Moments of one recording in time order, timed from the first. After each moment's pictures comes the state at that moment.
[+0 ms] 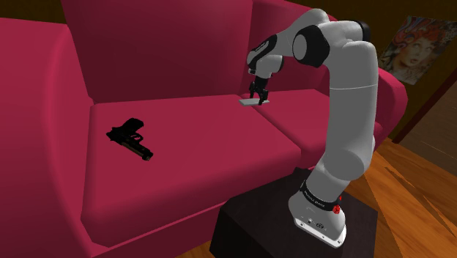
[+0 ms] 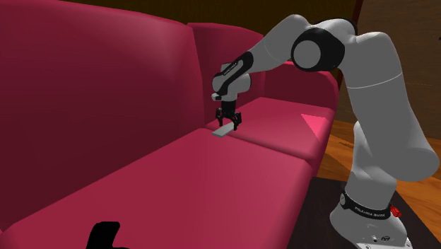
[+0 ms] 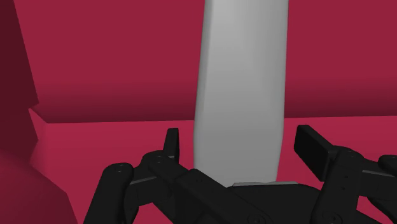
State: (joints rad) arm -0.02 0.46 -0.63 -1.83 0.33 2.19 -2.01
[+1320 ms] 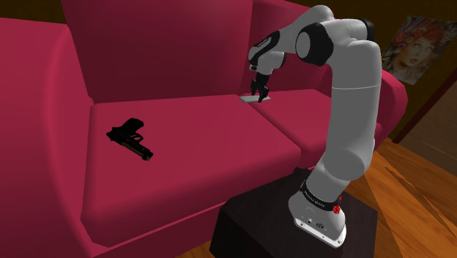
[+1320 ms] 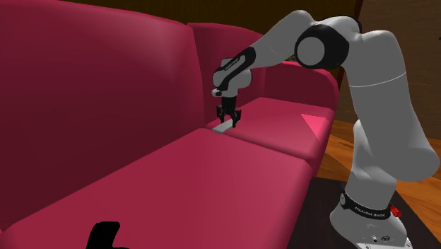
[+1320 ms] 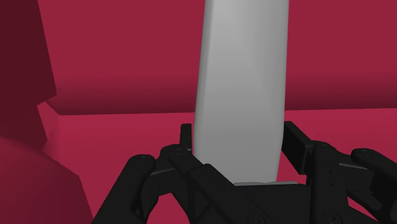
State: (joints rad) arm -0.01 0.43 -0.64 -1.82 0.31 2.15 -1.99
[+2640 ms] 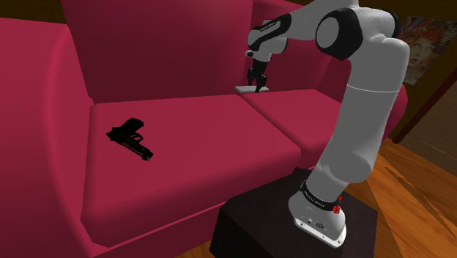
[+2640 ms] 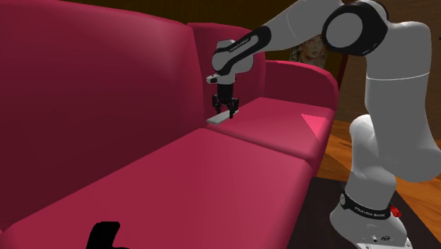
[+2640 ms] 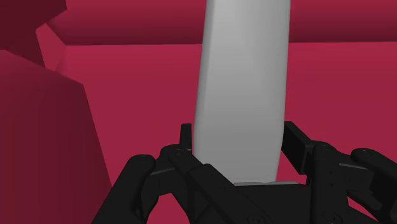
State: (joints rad) arm 0.13 0.24 -0.67 -1.86 0.17 2.04 -1.82
